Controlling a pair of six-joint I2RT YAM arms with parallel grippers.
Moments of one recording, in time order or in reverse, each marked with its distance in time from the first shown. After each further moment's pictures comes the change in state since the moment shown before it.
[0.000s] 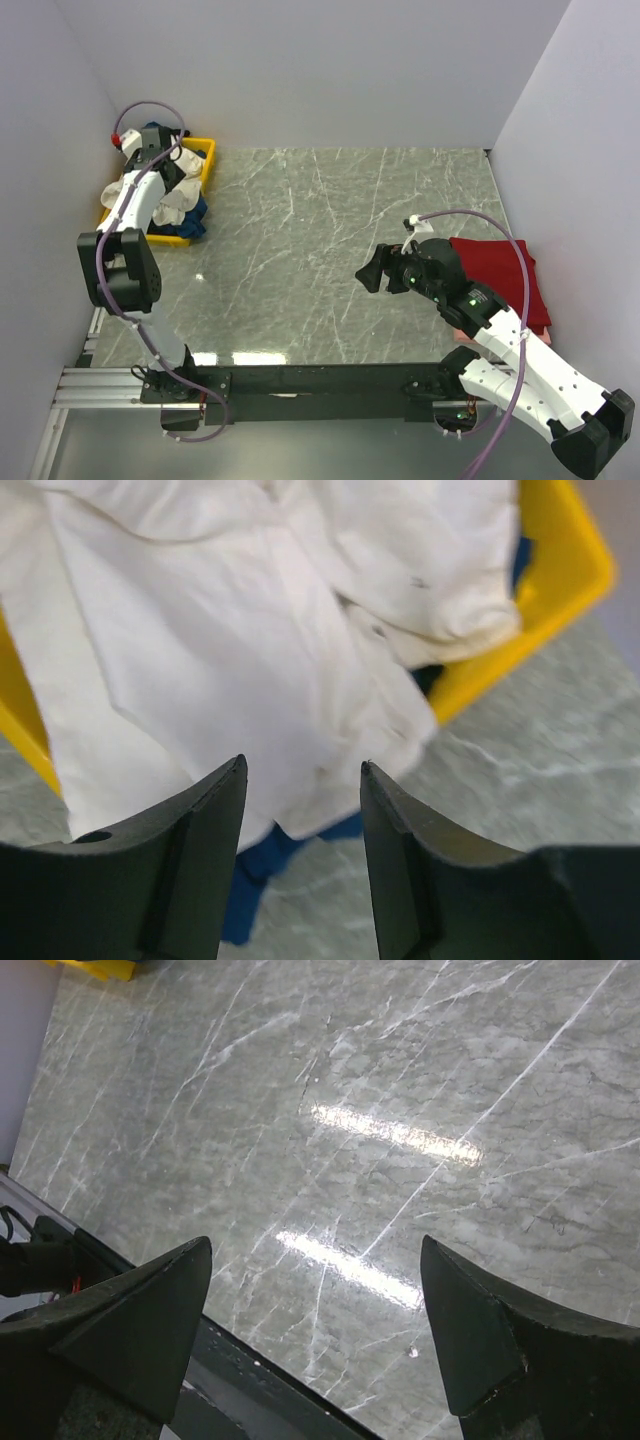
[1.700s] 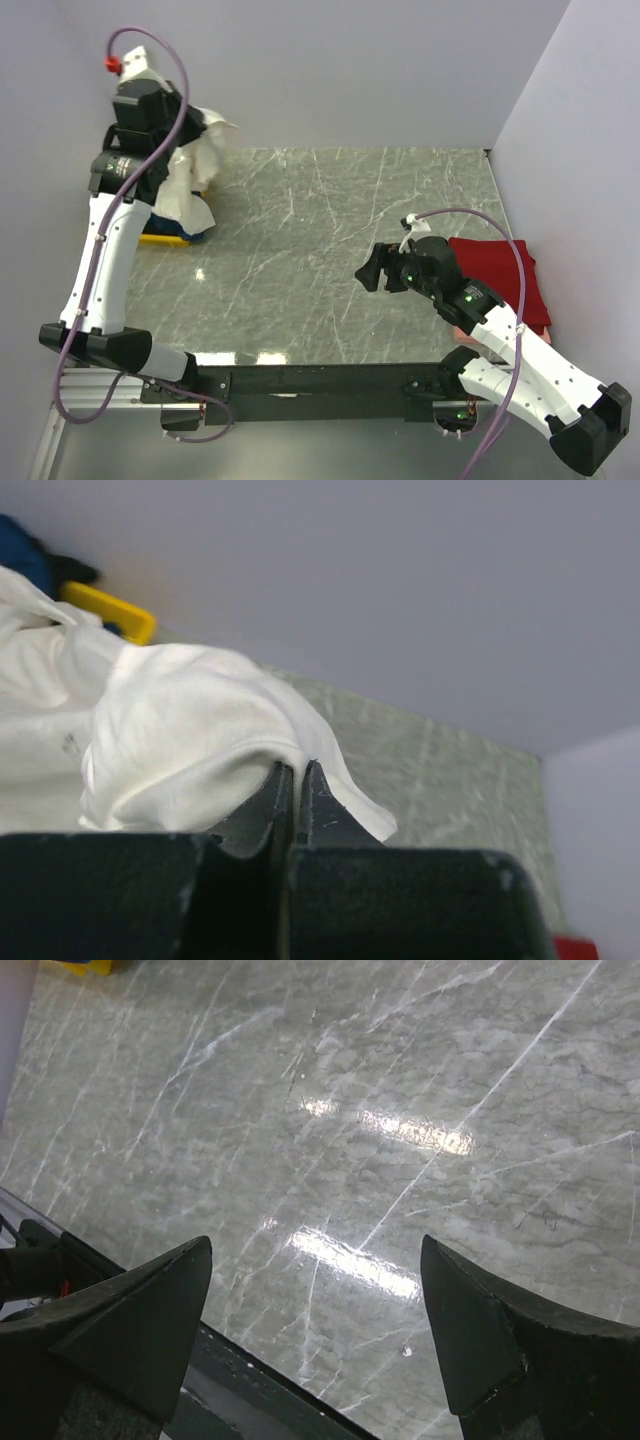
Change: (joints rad) left arm -0.241 -0.349 0.339 -0.129 0.223 0.159; right arm 0.000 0.037 0.005 -0.002 0.014 0.000
